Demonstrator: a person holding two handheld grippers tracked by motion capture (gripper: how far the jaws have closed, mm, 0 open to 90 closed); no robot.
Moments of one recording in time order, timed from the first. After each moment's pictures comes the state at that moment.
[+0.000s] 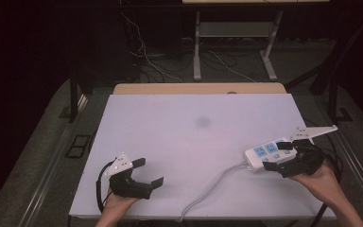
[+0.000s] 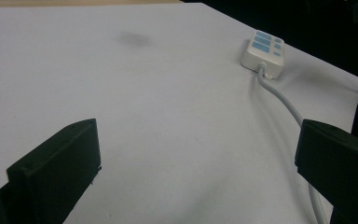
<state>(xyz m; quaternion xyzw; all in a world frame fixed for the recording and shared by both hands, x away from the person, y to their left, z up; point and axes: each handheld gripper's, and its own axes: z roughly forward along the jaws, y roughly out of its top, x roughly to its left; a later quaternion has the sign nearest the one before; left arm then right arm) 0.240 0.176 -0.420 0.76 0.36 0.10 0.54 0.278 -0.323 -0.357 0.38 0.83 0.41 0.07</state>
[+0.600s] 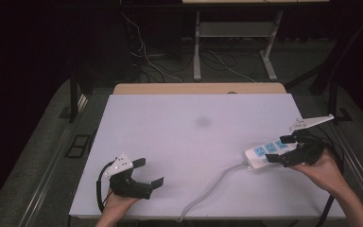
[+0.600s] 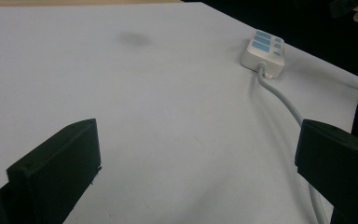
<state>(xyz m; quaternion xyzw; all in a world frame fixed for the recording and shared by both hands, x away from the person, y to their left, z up) 0.240 0.176 -0.421 0.76 0.36 0.10 0.54 0.306 -0.334 -0.355 0.39 0.84 0.37 0.07</state>
